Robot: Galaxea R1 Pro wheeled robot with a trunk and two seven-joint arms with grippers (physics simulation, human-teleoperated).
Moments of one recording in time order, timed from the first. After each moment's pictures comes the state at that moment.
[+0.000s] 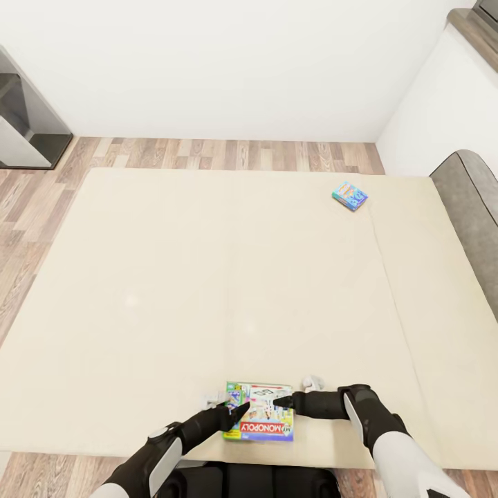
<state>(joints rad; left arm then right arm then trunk) -0.51 -0.05 -0.27 -0.48 0.46 0.01 -0.61 -0.67 0.04 -0.37 -0.48 0.36 0.61 0.93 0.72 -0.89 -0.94</state>
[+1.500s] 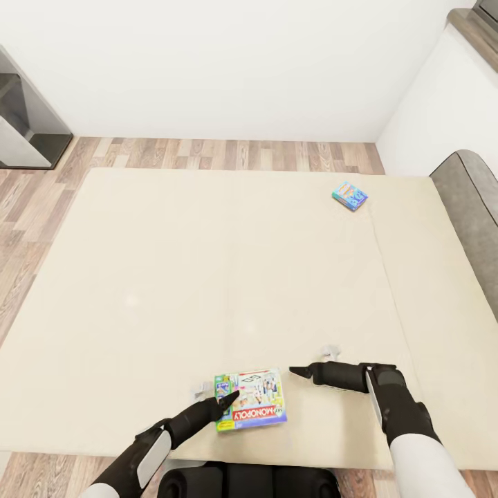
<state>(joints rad) -0.50 -0.02 -0.18 -0.51 0.58 0.11 -0.67 -0.61 0.01 -0.37 -0.88 0.38 0.61 1.06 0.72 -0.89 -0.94</state>
